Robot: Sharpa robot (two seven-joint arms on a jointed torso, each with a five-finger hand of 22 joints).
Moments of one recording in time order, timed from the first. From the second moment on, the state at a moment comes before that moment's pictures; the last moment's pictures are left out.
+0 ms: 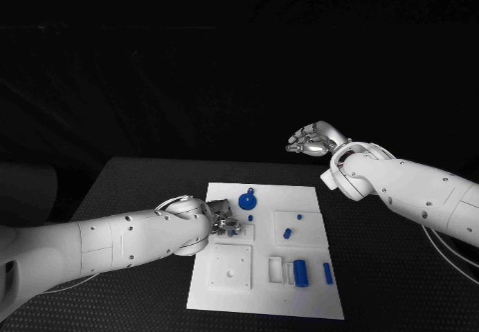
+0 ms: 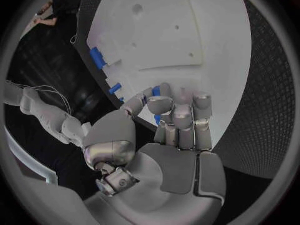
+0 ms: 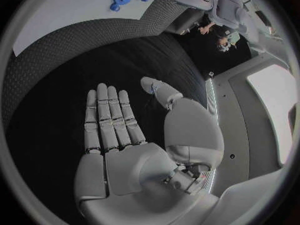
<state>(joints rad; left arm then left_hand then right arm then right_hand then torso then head) 1.17 -0.57 -0.24 1.34 -1.14 -0.16 -0.45 0.74 0.05 0.70 -0.28 0.38 1.06 0.08 0.68 0.62 1.44 -0.12 1.05 0.68 1.17 -0.17 1.58 0.55 0.05 0.97 -0.14 1.07 1.31 1.23 -0.61 0.00 1.13 -0.93 -0.43 0.04 0.98 -0.21 0.62 -0.21 0.50 0.87 0.19 0.29 0.43 0.99 0.16 0.30 0.07 0.93 0.13 0.37 0.46 0.25 0.64 0.25 0.32 1.10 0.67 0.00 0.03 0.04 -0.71</state>
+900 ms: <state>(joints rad) 1.17 -0.56 -0.24 1.32 -1.14 -0.13 -0.45 0.69 0.00 0.67 -0.17 0.22 1.15 -0.01 0.70 0.59 1.43 -0.12 1.05 0.66 1.22 -0.21 1.55 0.55 0.05 0.97 -0.14 1.06 1.31 1.23 -0.62 0.00 1.13 -0.93 -0.43 0.04 0.98 -0.20 0.62 -0.21 0.53 0.87 0.19 0.30 0.43 1.00 0.16 0.30 0.07 0.94 0.13 0.36 0.46 0.25 0.64 0.25 0.32 1.10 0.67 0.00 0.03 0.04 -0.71</state>
